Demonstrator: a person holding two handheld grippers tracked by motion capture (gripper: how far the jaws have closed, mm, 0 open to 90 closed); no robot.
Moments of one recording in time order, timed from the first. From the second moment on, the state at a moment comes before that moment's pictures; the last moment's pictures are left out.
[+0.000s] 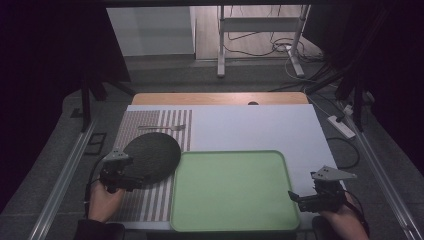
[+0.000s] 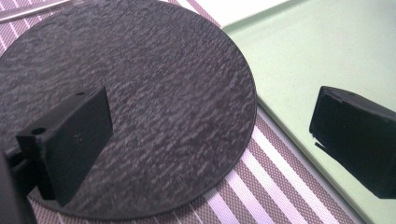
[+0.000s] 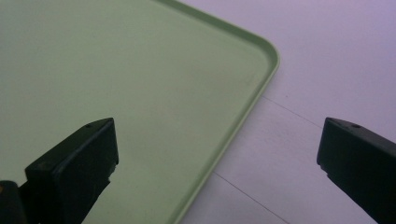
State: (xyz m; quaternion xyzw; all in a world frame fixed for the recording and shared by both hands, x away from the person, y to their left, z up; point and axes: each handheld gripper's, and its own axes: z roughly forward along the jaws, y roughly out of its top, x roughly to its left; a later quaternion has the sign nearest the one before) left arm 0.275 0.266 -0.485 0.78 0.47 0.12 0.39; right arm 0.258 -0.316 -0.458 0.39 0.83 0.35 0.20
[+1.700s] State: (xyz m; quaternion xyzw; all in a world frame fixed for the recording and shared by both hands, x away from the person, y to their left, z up) left arm 0.397 0.283 -0.496 0.78 0.51 0.11 0.34; right arm 0.259 -0.316 -0.459 0.39 0.83 0.35 0.19
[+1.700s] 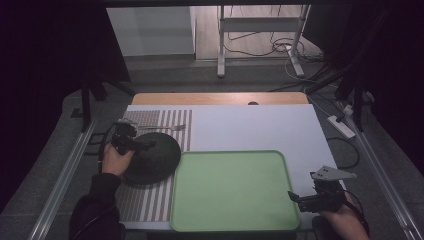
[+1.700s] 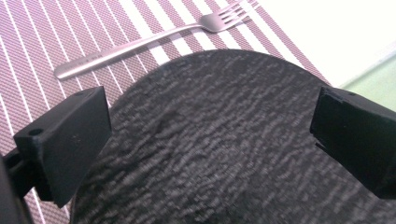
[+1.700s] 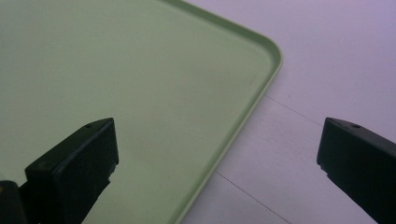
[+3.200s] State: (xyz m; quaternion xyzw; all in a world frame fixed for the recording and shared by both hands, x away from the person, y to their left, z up) left arm 0.499 0.301 -0.510 0.79 0.55 0.11 0.26; right arm 0.259 -0.317 -0.459 0.38 0.83 0.35 0.19
